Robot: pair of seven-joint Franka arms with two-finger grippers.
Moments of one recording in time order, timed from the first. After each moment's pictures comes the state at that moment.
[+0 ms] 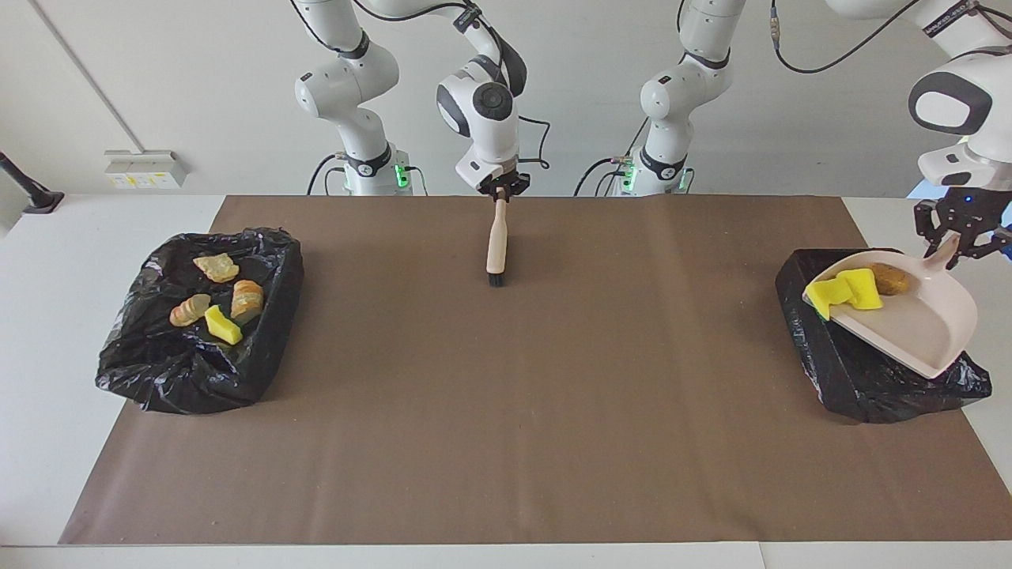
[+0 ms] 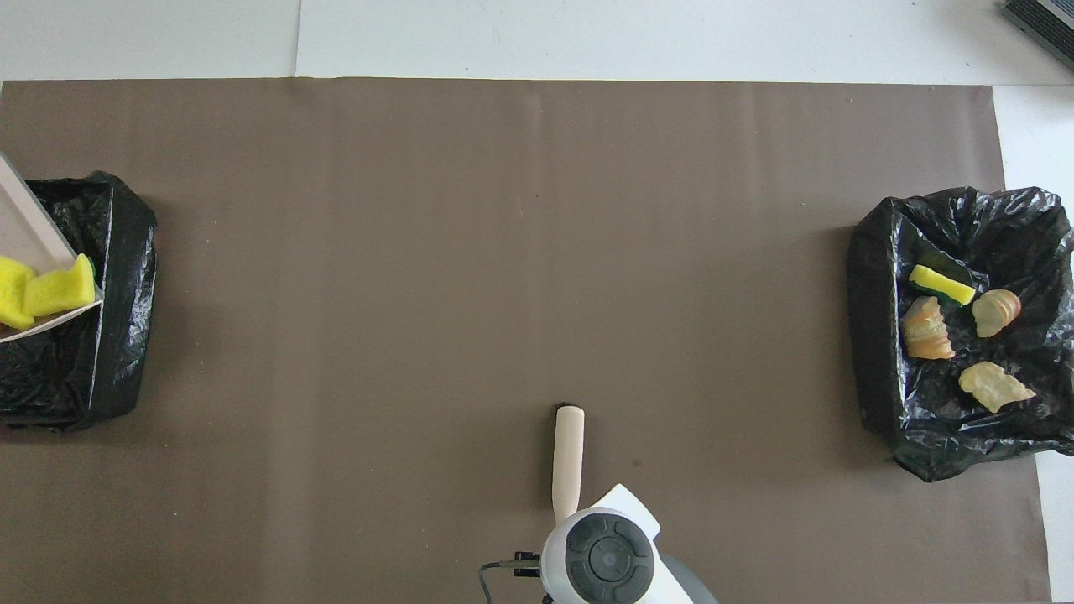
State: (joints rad) left arm 0.55 0.02 -0.06 -1.89 0.11 2.19 1.50; right arm 0.69 -0.13 0.18 -2.45 0.33 2.14 0.73
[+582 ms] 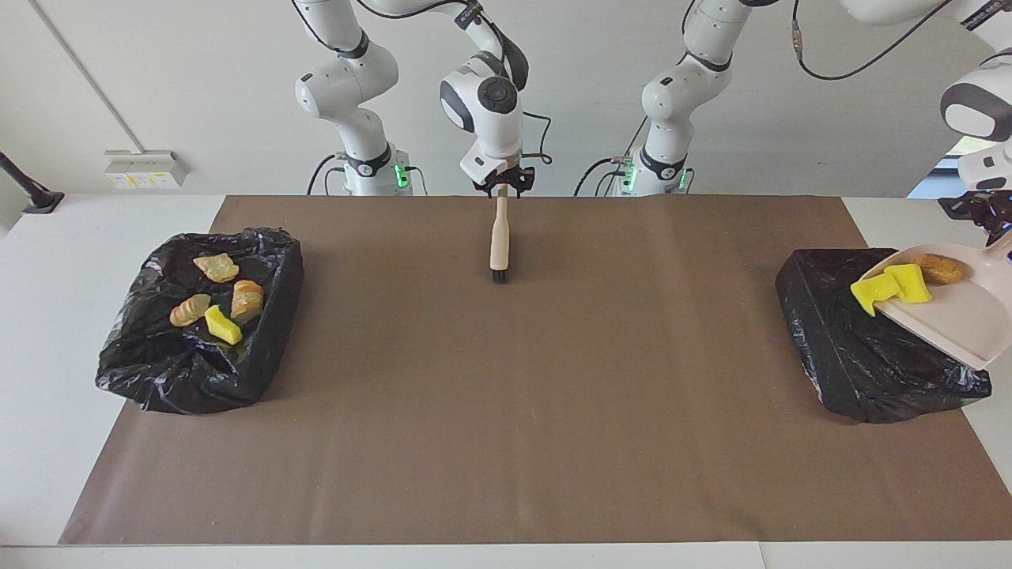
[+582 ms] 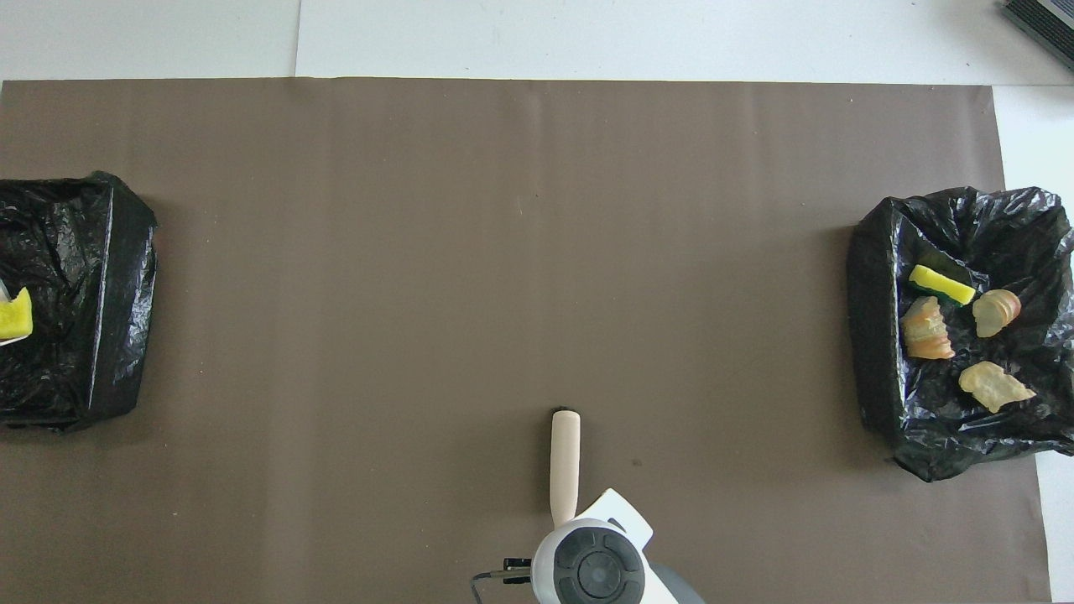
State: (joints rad) left arm 0.57 0.12 -0.05 -1.81 0.49 2.25 1.47; right arm 0.70 -0.14 0.18 -2.41 0.29 2.13 0.73
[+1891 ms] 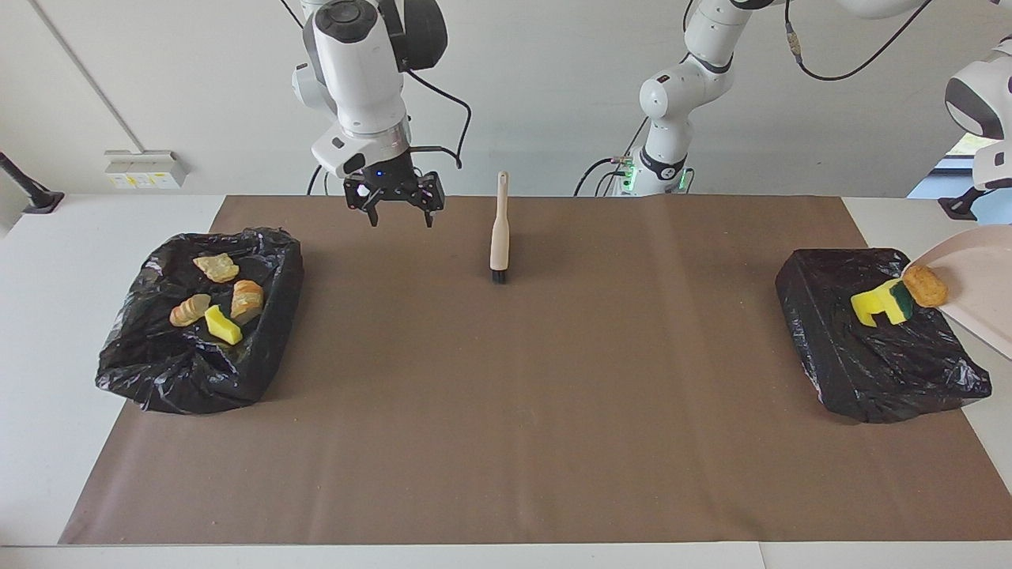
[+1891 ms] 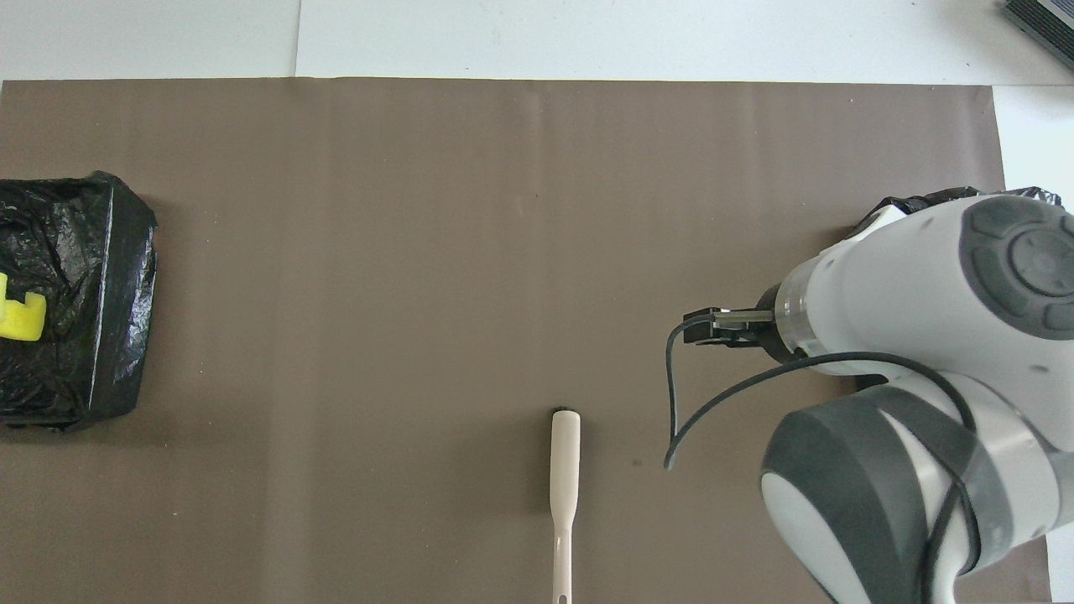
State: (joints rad) left arm 0.45 0.11 -0.07 -1.66 0.82 2.09 1.40; right arm 0.13 -0.07 0.16 -1.83 0.03 1.77 0.35
